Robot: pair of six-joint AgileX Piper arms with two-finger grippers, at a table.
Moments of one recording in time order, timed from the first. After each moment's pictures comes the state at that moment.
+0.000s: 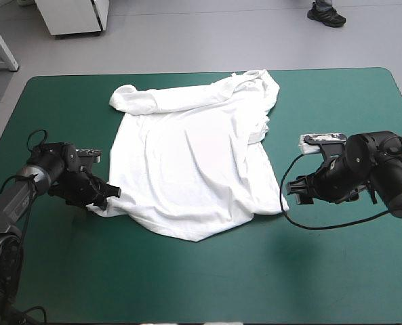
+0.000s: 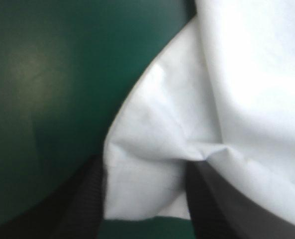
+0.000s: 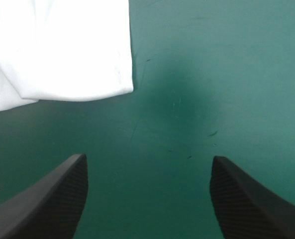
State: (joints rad) left arm -0.02 1.67 -1.06 -0.08 0.95 0.10; right arm 0.22 1.33 -1.18 0.09 1.20 0.05
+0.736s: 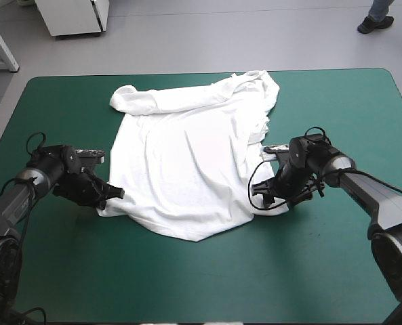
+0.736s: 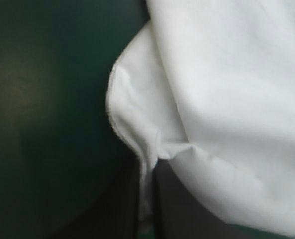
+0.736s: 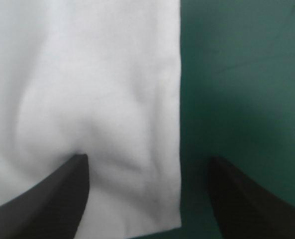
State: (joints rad) left arm -0.02 1.66 -1.03 -0.15 0.93 0.19; right arm 0.35 1.74 -1.19 0.12 0.96 0.10
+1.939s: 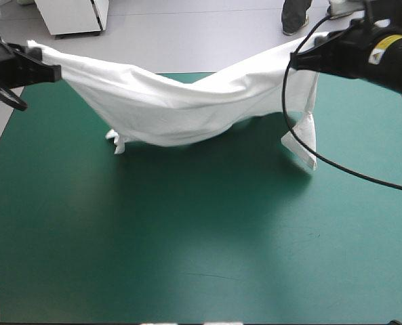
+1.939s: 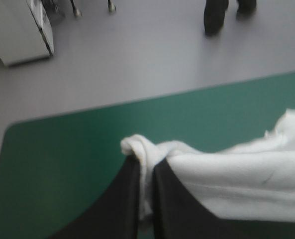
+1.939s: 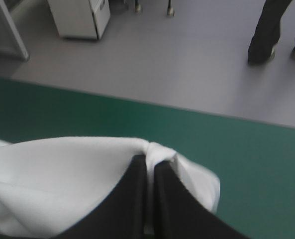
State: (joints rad) left arm -0.02 1.38 -2.14 -0.14 1.24 0.19; right arm 0.39 1.45 -2.25 -0.12 1.24 0.13
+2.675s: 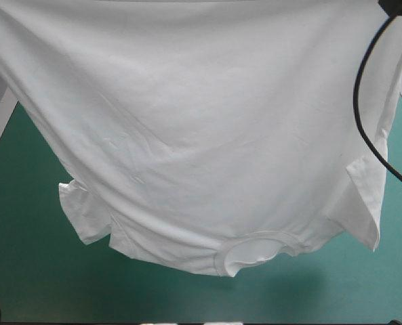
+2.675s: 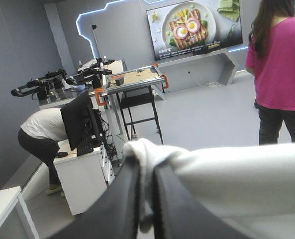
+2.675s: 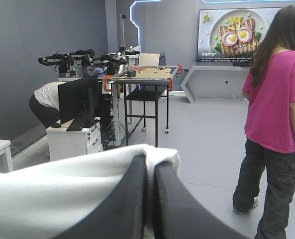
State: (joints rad) left arm -0.02 1.40 -2.55 -0.05 1.11 0.24; right arm 0.39 1.45 -2.67 -0.19 1.13 0.08
